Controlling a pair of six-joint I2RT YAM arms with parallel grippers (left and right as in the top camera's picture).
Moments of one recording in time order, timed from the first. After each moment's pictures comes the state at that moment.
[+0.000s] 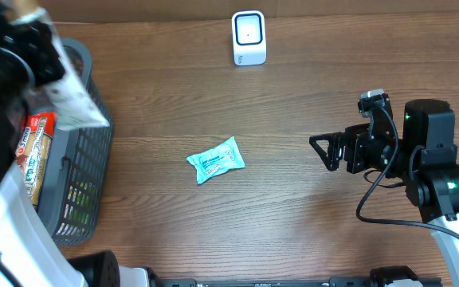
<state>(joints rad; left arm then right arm) 0.17 1.60 2.55 -1.49 0.10 -0.13 0.11 1.06 1.04 -0.77 -0.56 0.10</state>
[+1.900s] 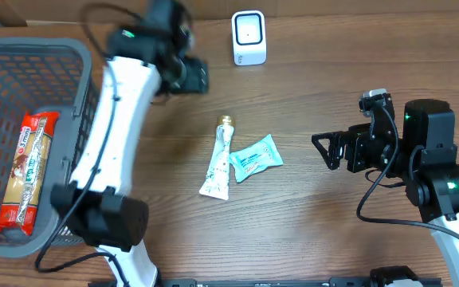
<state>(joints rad) -0.19 1.93 2.13 -1.40 0.08 -0.23 0.11 1.06 1.04 -0.77 -0.52 0.10</state>
